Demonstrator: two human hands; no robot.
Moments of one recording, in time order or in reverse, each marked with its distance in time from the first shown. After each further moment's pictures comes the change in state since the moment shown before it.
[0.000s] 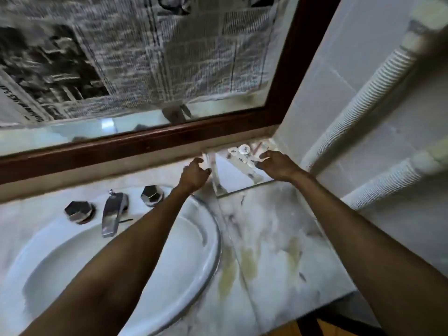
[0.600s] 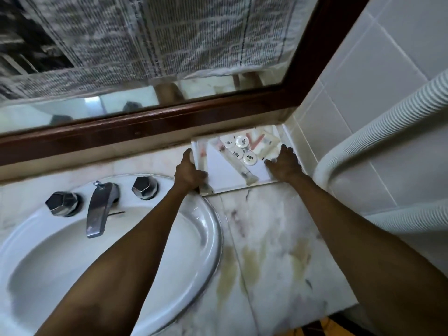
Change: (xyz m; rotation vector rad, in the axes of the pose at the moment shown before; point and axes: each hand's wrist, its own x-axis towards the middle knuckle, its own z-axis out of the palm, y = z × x) left_hand 0.026 -0.042 0.019 -0.109 0.036 -0.199; right_hand 0.099 0.069 0.069 -0.071 0.081 0.180
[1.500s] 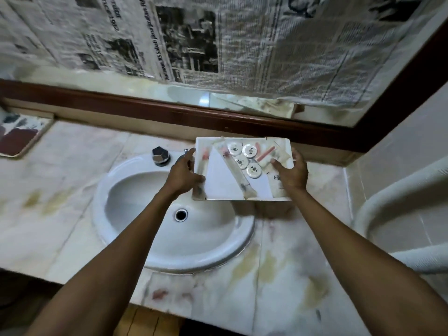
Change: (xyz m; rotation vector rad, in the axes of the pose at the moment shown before) left_hand -0.183 -0.064 -0.136 -0.164 0.362 0.066; right_hand -0.091 -0.109 0.025 0.608 0.071 -0.377
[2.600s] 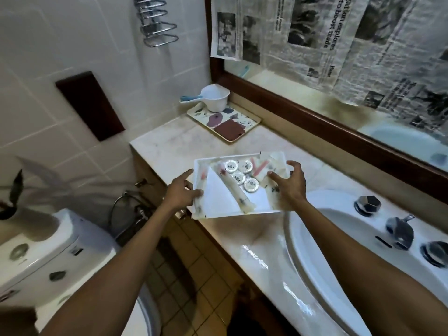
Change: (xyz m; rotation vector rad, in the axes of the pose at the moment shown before) left_hand -0.202 -0.359 -0.455 -0.244 0.532 -0.372; right_hand -0.309 -0.233 0.494 -0.098 -0.623 -0.342
